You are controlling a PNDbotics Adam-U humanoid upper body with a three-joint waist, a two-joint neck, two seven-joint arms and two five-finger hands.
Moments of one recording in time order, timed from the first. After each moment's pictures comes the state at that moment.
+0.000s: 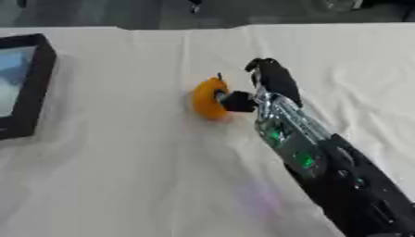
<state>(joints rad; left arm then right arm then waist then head) -0.56 0.90 -0.26 -1.99 0.45 0.33 0.33 -0.79 -0.44 0.43 -1.63 0.51 0.91 -0.03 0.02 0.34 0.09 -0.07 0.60</state>
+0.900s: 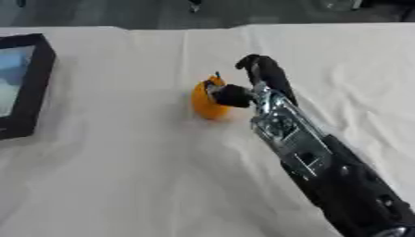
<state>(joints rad) -0.55 0.90 -0.26 -1.99 0.44 0.33 0.33 -0.79 -0.43 0.43 -1.70 0.23 0.90 -0.20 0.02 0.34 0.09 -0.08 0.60</state>
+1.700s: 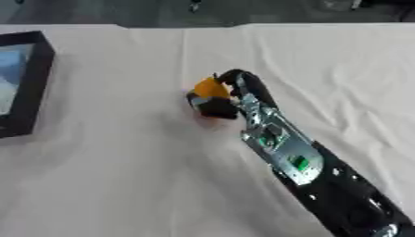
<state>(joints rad) -0.55 0.90 -0.26 -1.99 0.43 0.32 0.33 -0.78 -0.43 0.51 -1.63 -0.01 0.81 -0.30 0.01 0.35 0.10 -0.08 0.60</state>
